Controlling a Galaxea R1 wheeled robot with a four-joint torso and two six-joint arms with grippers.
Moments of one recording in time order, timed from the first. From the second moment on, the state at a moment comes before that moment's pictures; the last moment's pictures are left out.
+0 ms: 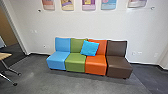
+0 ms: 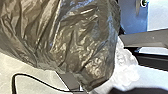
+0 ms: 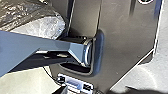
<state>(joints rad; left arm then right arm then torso) 1.44 2.97 -2.57 0.02 0.26 -0.05 -1.49 2.75 -2.32 0.22 -0.16 -0.23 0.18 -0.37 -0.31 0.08</state>
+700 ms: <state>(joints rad) 1.45 2.99 -2.58 0.02 0.26 -0.05 -1.51 2.80 -2.39 0.22 -0.16 -0.23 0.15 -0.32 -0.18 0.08</state>
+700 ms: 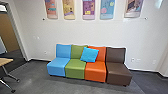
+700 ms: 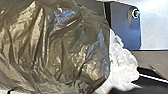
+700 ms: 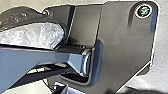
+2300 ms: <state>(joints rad) 1.49 3.01 -2.68 0.09 0.18 -0.03 -1.54 2.93 -2.62 0.22 -0.15 -0.23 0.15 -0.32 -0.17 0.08</state>
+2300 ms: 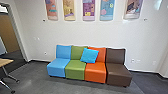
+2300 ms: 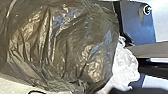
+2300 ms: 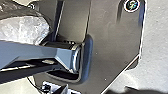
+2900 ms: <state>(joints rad) 1.50 3.01 -2.68 0.09 0.19 -0.03 -1.54 2.93 -2.62 0.22 -0.14 -0.23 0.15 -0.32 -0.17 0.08</state>
